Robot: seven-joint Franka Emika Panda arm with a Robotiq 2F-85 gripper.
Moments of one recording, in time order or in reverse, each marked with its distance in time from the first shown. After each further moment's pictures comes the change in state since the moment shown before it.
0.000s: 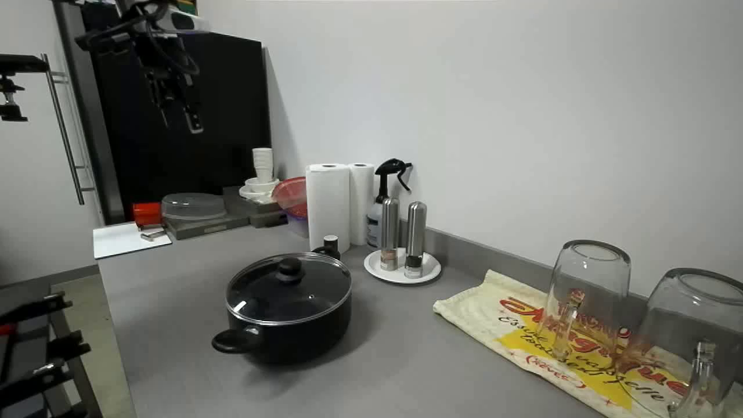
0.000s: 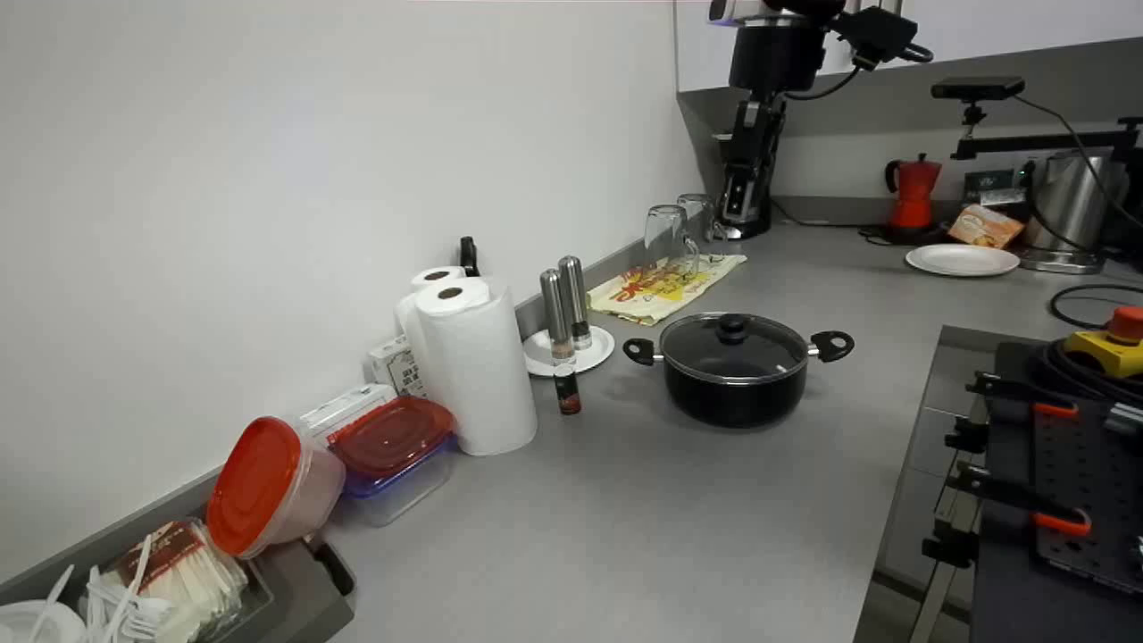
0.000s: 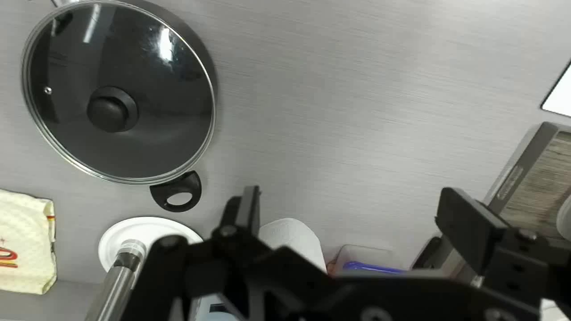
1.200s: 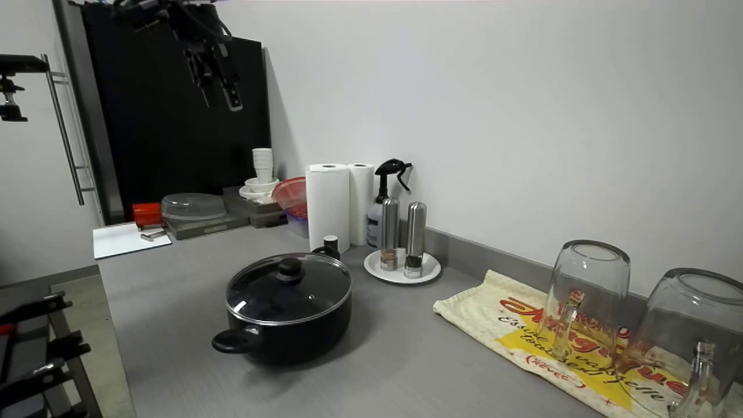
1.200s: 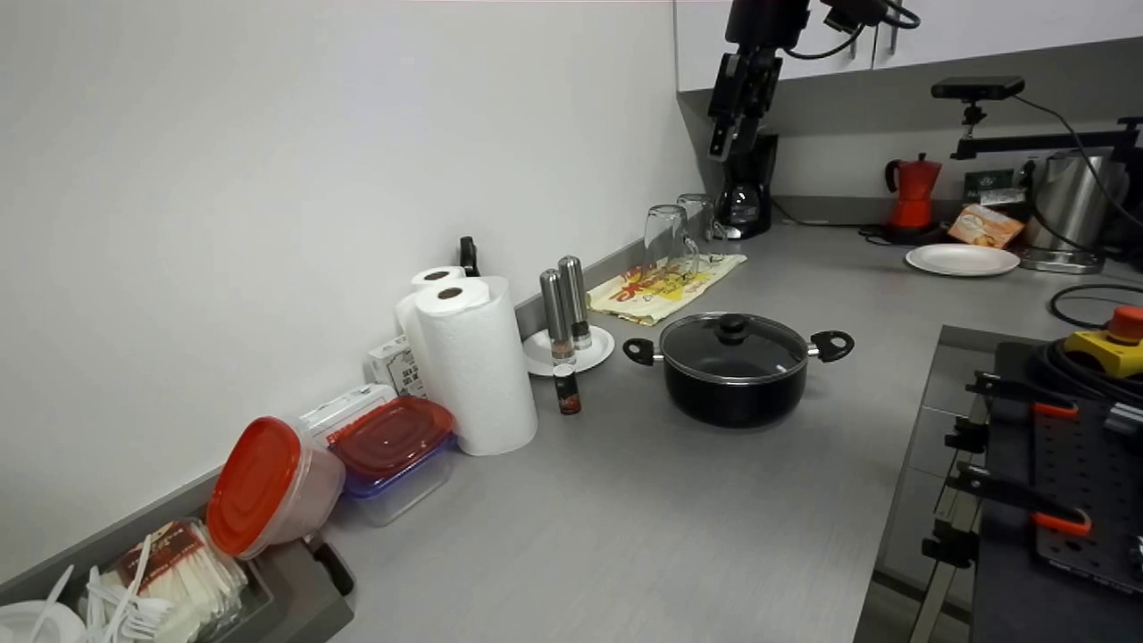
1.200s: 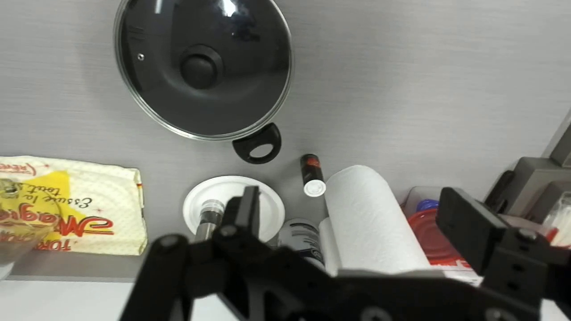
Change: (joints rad) arm -0.112 0.029 -0.082 0.111 -0.056 -0.002 -0.015
